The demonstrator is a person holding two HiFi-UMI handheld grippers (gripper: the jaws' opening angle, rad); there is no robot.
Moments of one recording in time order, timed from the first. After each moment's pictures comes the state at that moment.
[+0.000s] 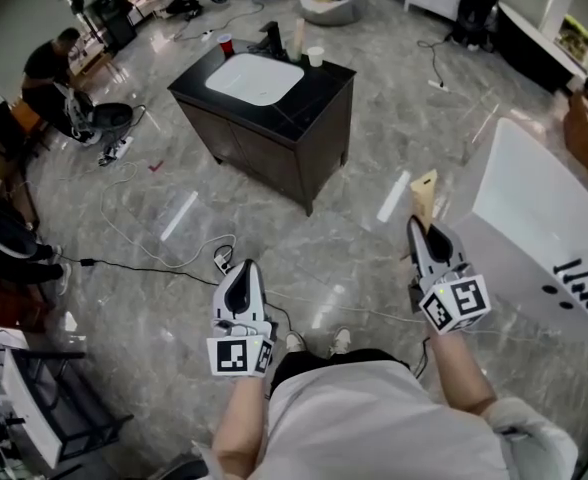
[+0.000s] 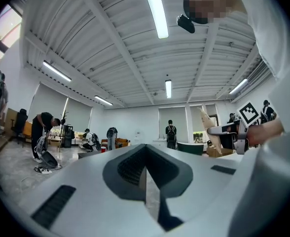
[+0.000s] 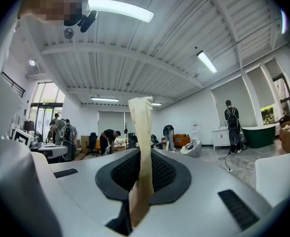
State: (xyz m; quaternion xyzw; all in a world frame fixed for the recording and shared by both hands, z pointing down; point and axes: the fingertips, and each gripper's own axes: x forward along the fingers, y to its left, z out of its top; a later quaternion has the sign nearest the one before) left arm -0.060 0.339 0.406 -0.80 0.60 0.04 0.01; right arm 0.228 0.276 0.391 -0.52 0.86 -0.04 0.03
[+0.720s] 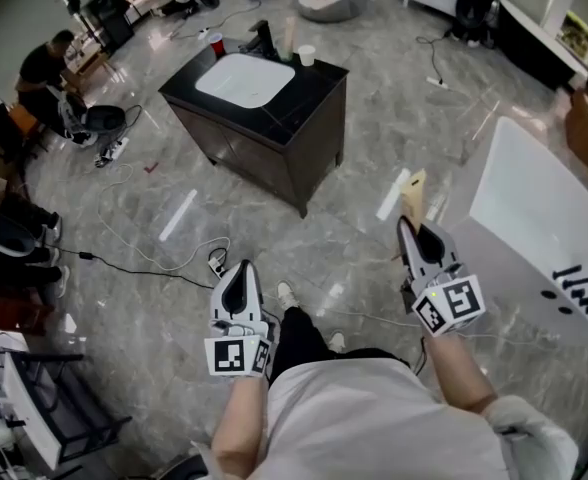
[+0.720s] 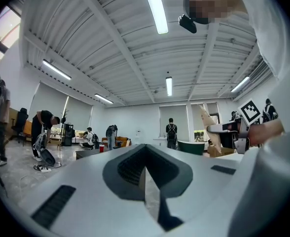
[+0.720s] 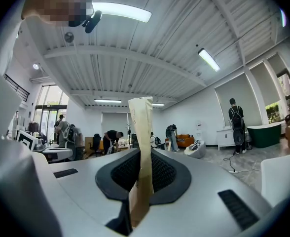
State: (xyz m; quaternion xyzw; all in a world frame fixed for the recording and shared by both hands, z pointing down) left arm -0.030 0.306 0.421 -0.79 0.61 0.04 0.00; right arm 0.243 0.247 0.399 -0.49 0.87 -0.04 0.04
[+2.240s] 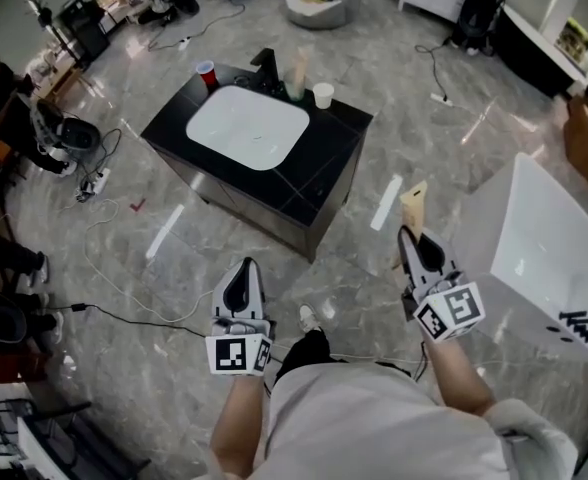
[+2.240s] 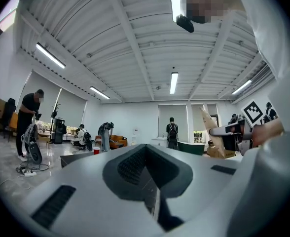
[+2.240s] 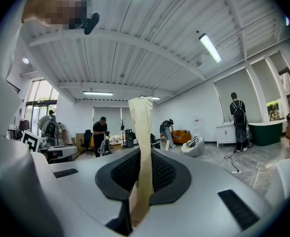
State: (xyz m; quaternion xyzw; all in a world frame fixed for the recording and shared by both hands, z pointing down) left arm -0.118 0.009 0.430 -0.82 0.58 0.04 -0.01; right arm 0.154 -0.019 0.415 -0.52 0.85 -0.06 0.01
